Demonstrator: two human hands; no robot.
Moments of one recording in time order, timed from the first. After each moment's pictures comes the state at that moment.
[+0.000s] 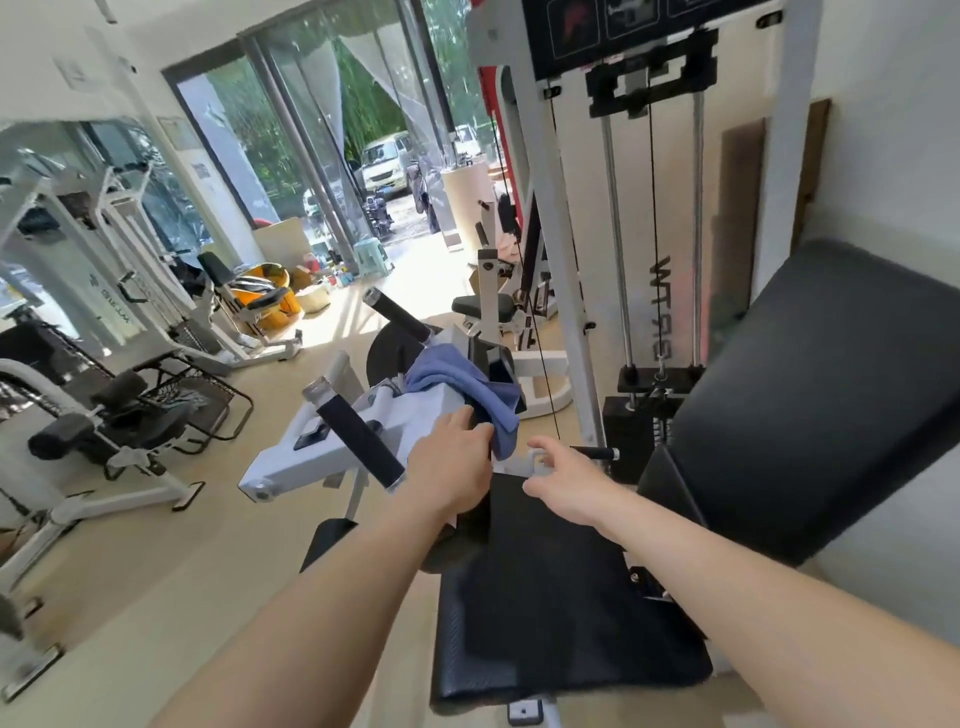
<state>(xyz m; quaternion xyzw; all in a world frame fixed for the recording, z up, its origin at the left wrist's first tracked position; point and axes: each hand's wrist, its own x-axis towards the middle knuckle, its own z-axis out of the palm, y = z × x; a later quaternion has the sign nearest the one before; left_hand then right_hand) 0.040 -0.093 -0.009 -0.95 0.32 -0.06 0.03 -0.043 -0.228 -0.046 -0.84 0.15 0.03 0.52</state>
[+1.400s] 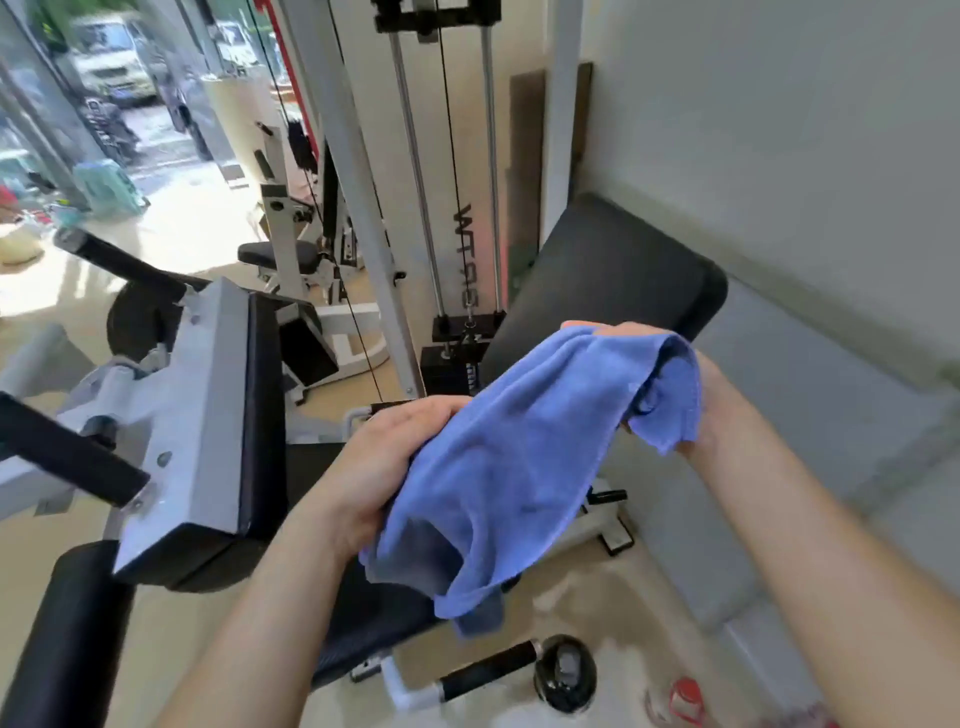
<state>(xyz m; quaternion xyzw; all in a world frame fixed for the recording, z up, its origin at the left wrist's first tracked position) -0.076 -0.170 0.011 -0.63 0.29 0.40 -0.60 -0.197 -0.381 0.022 -0.53 0.31 -0.17 0.77</state>
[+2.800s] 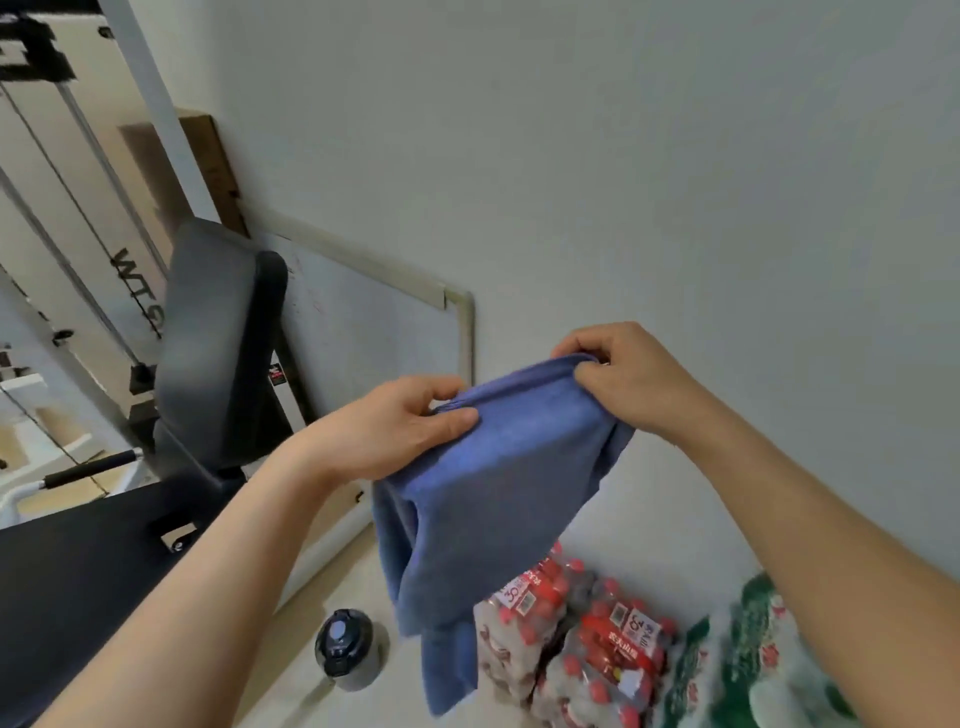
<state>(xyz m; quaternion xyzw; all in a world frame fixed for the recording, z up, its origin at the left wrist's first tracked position) -0.471 -0.273 0.044 -0.59 0.67 0.37 -0.26 -0.692 -0.368 0.047 -0.81 0.44 -0.27 0.28</state>
